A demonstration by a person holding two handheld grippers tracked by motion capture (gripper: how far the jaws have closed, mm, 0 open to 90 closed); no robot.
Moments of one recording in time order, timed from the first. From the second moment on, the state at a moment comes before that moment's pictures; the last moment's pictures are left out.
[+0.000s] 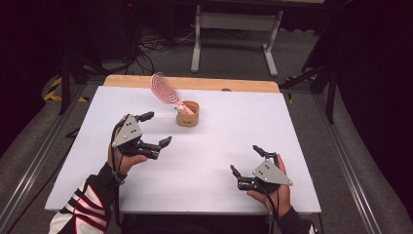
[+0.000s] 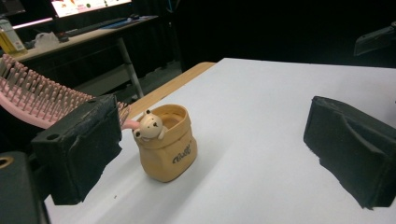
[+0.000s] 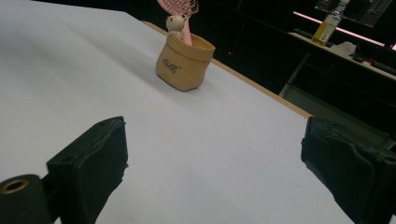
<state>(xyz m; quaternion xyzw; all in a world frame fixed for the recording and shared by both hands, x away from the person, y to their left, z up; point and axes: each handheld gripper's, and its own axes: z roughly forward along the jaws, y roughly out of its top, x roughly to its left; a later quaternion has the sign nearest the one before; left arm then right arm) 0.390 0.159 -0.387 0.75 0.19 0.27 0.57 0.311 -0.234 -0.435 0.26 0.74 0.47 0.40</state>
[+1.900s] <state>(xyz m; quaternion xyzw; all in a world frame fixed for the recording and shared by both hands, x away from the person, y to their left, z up) 0.337 0.163 -0.423 0.79 0.16 0.26 0.53 0.307 -0.225 -0.436 0.25 0.75 0.47 0.40</state>
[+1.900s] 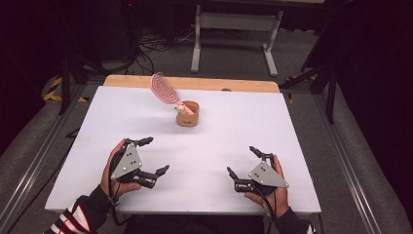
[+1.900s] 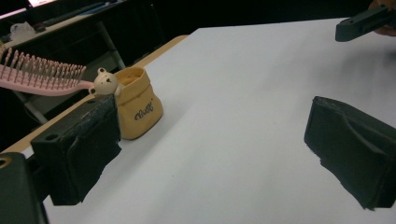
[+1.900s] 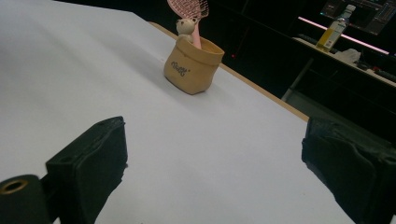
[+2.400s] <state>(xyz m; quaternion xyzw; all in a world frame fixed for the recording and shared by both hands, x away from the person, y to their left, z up) 0.326 0.185 -0.446 0.79 0.19 0.27 0.51 0.309 -0.224 -0.439 0.25 0.75 0.46 0.40</state>
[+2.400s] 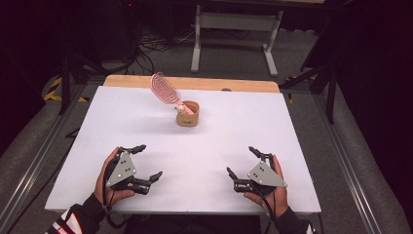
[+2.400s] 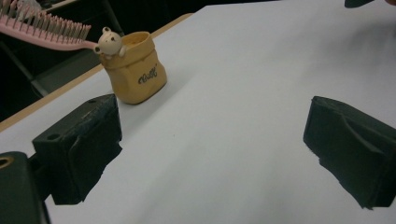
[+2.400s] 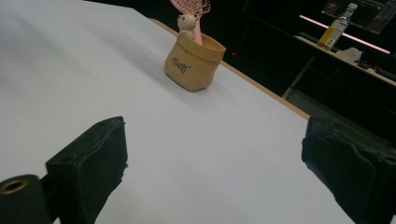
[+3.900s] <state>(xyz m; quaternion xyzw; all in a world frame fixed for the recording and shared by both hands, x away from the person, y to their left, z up) 0.310 0.239 -0.461 0.79 0.26 0.28 0.49 0.308 -0.225 -0.445 0.24 0.77 0.45 0.39</state>
